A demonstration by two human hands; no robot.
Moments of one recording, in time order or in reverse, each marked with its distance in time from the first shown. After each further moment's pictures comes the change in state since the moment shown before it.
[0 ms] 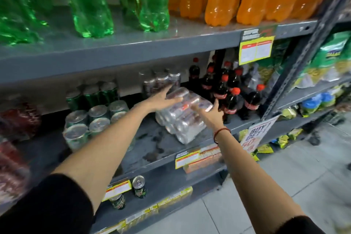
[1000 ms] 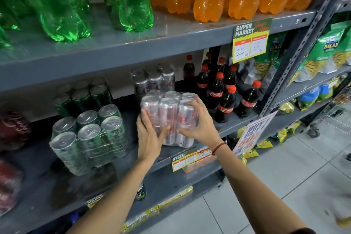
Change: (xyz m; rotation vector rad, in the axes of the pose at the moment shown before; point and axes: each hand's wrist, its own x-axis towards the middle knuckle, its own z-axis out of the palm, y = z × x) left_hand -0.043 -0.070 0.108 0.059 0.619 0.057; right_hand -0.005 0.035 0.008 -0.077 -0.094 -0.810
